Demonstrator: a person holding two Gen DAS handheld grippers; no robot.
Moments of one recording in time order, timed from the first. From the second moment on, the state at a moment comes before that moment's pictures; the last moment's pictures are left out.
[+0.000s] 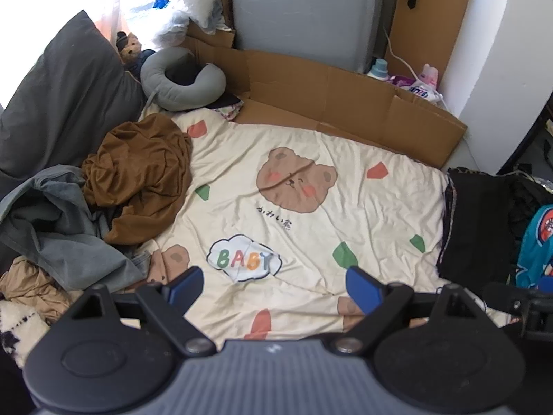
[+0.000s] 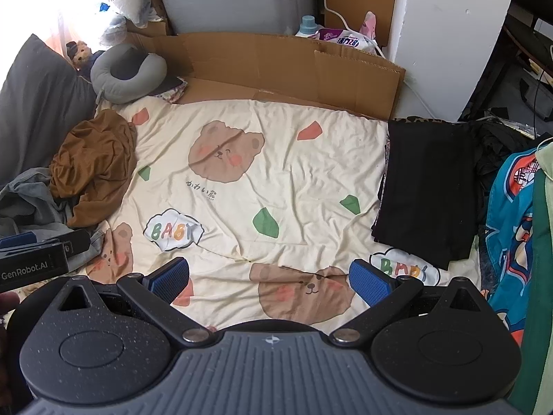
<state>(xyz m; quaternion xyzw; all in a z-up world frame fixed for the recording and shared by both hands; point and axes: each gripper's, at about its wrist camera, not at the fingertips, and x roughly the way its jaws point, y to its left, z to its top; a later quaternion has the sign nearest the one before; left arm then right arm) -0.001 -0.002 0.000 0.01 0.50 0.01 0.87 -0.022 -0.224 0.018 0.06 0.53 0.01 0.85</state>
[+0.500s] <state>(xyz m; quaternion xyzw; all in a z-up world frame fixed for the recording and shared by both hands) -0.002 -0.001 -0.001 0.02 0.50 0.01 0.87 -0.024 -0.224 0.018 0.06 0.52 0.01 0.85</state>
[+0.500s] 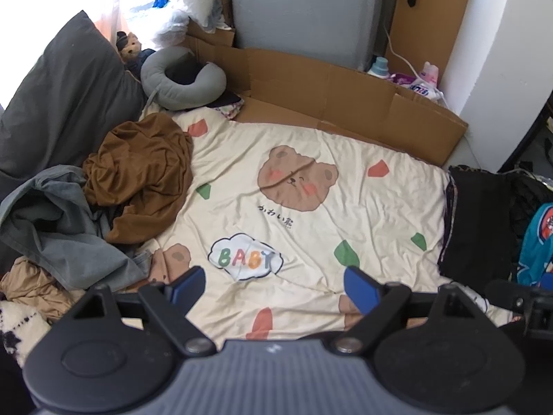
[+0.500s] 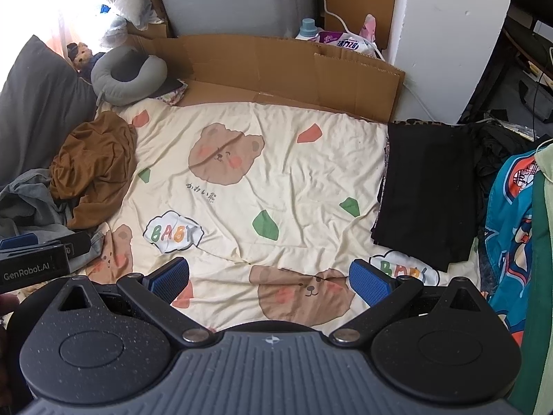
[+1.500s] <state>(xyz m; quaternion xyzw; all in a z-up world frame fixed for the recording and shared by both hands) -0.001 0.056 0.053 0.01 0.46 0.03 0.88 -0.031 -0.225 0.044 0.05 0.50 0.01 0.87</state>
